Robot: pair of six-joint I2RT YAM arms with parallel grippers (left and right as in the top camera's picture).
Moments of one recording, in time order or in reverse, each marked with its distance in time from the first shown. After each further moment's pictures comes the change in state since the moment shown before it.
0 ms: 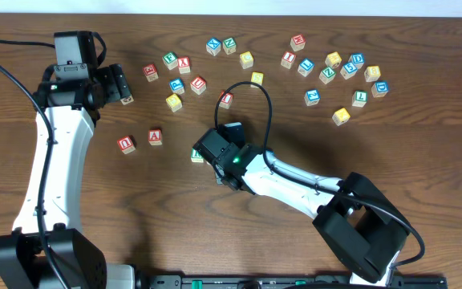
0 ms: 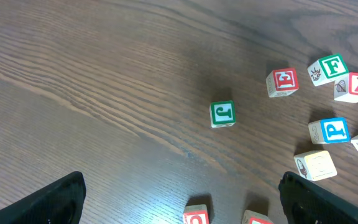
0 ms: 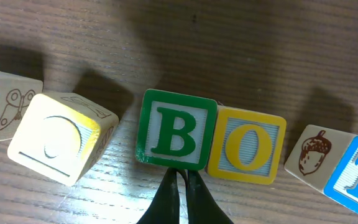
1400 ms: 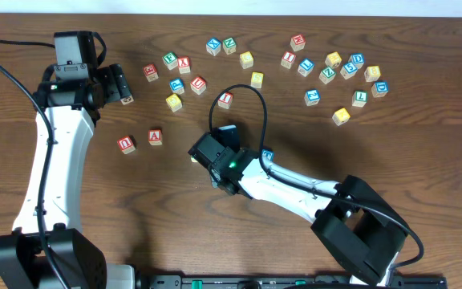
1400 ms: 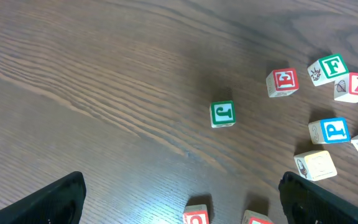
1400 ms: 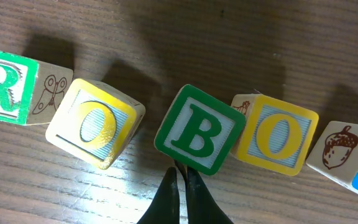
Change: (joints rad) left arm 0.000 0.000 0.000 0.000 0.000 0.000; right arm 0.032 -0.001 0.000 0.015 0.000 0.006
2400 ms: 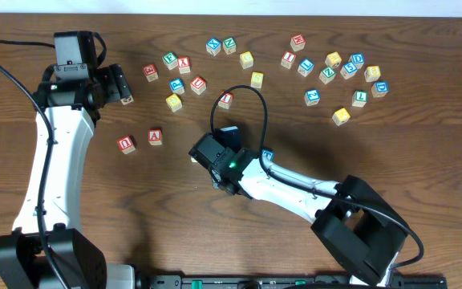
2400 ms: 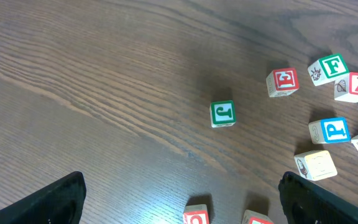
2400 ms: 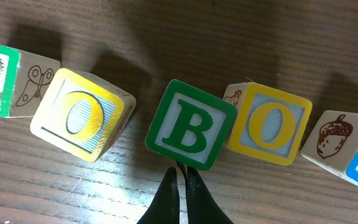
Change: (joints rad) left arm 0.000 0.000 0.000 0.000 0.000 0.000; right arm 0.001 0.000 0.000 -0.026 0.000 0.017
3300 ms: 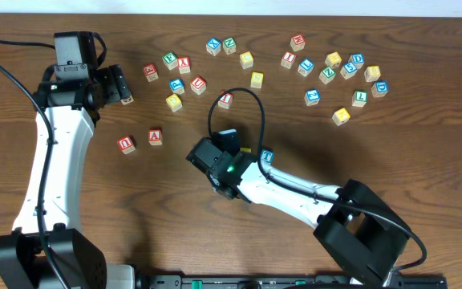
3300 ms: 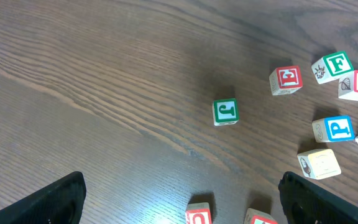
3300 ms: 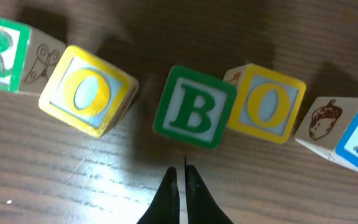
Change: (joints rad) left arm 0.000 0.000 0.000 -0.008 -0.008 0.000; right arm 0.020 -0.015 0.000 -0.032 0.022 0.004
